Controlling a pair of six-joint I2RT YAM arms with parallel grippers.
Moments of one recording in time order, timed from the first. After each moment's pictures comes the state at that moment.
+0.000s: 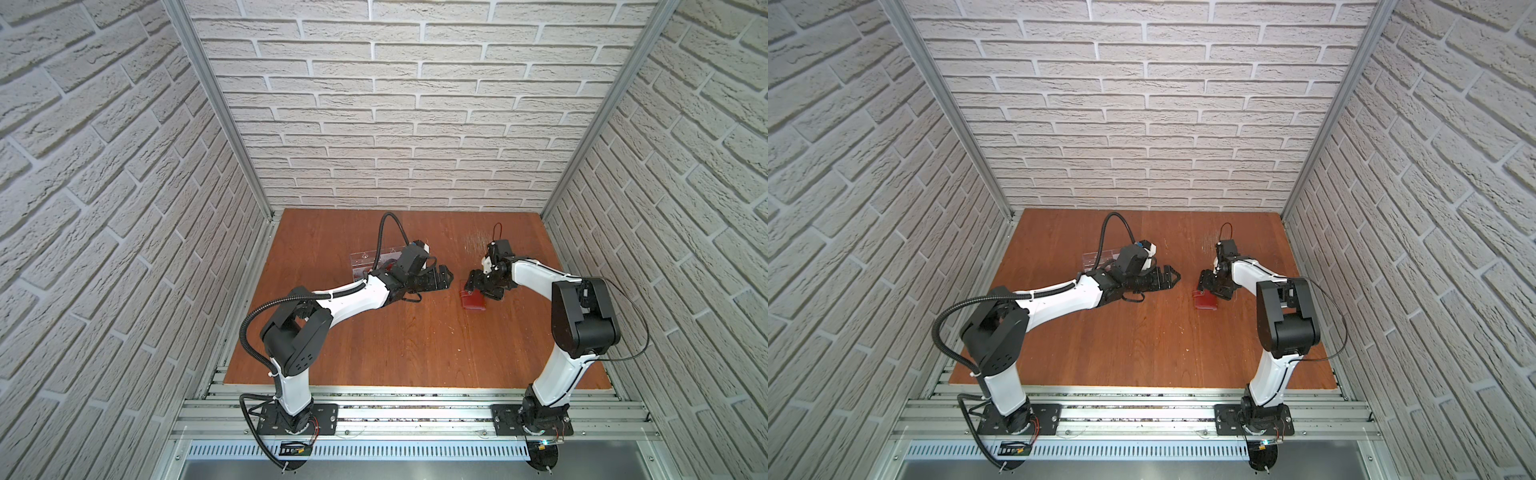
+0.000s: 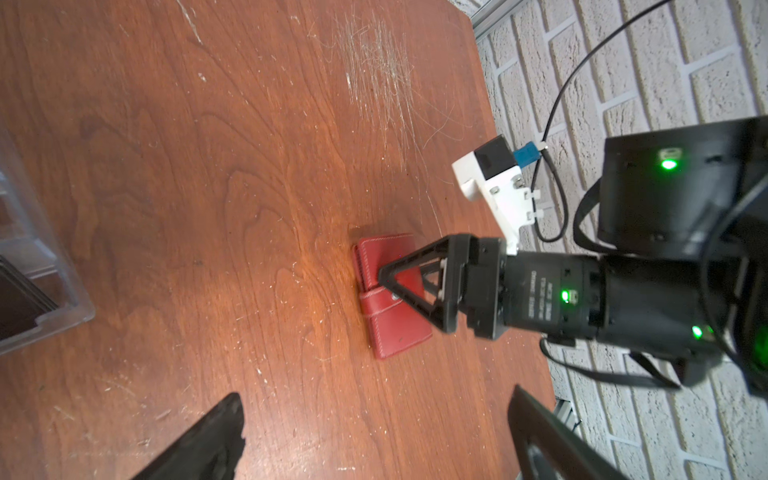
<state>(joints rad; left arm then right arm) -0.80 1.81 1.24 -0.07 0.18 -0.78 0.10 1.81 1.12 -0.58 -0.20 0.44</state>
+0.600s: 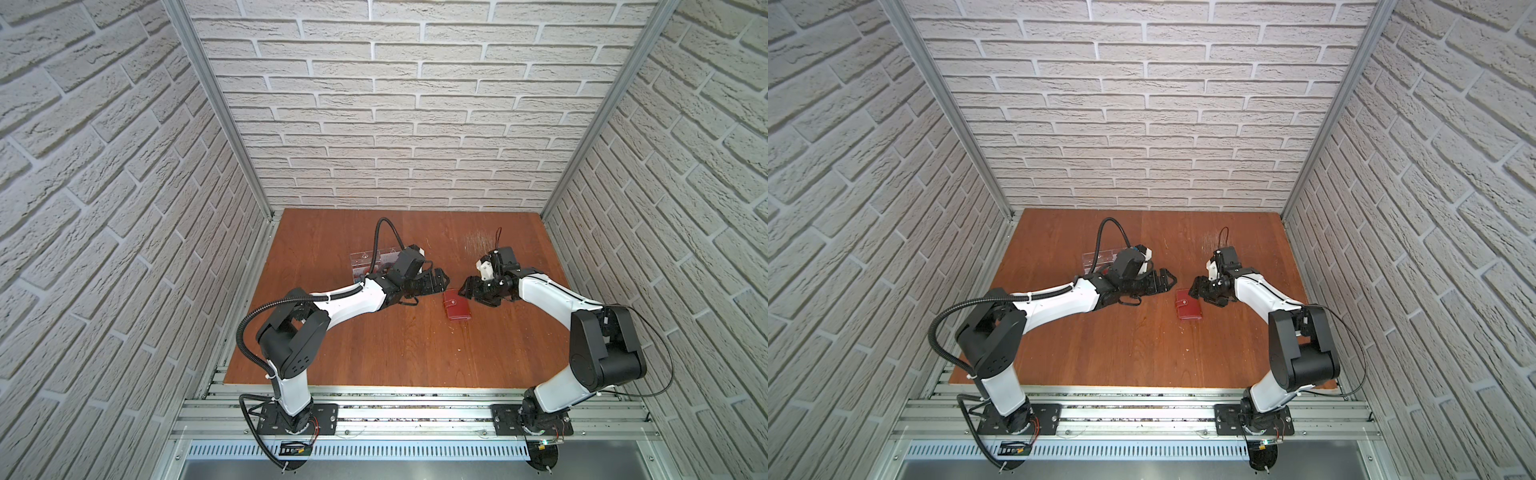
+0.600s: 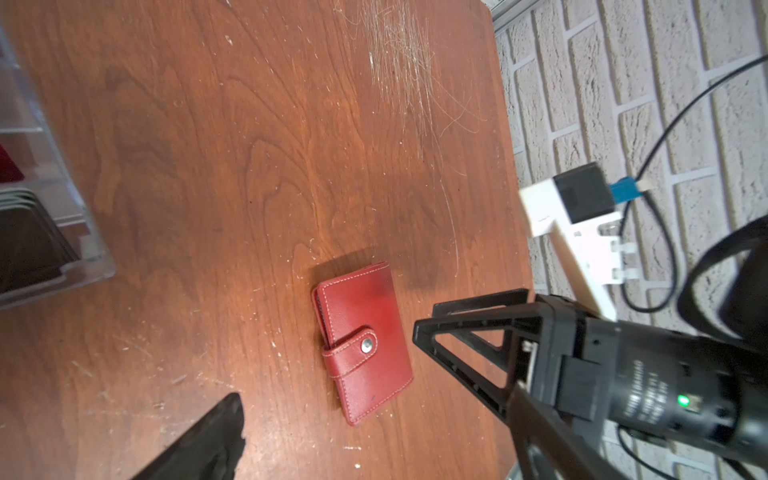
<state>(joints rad) -0.80 1.78 1.19 -0.05 0.19 -0.84 0.10 1.59 0.95 -0.54 -0.33 0.44</state>
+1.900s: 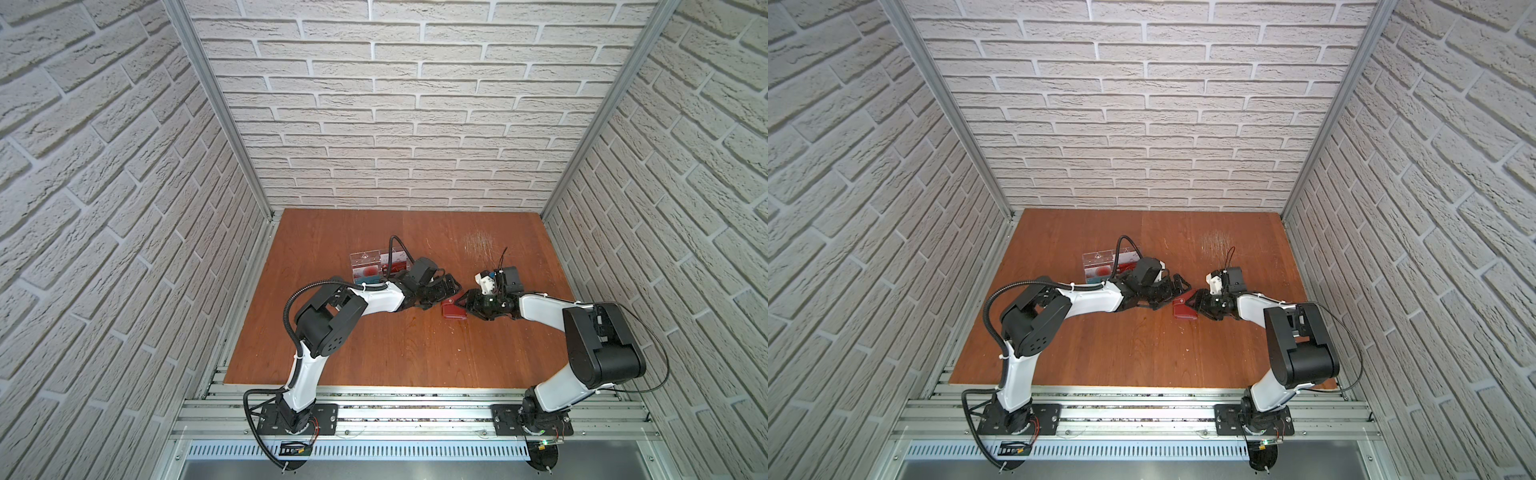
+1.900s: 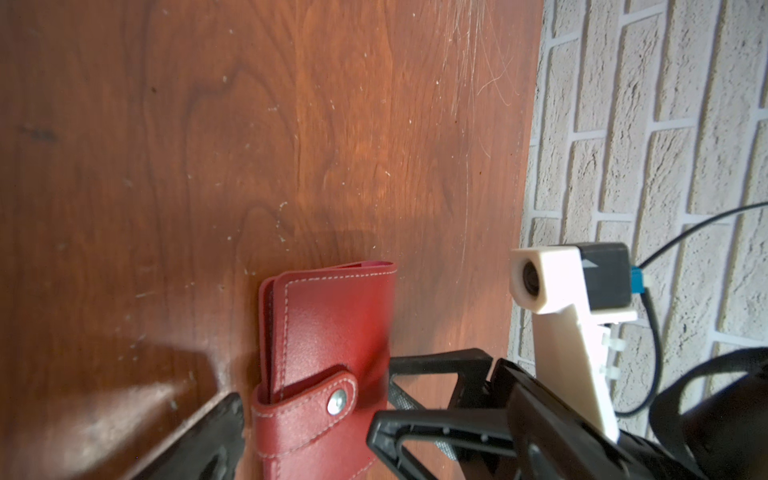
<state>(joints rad) -0.84 2.06 1.28 0.12 0.30 -1.10 0.07 1.60 0.69 -0.15 -0.57 0.56</state>
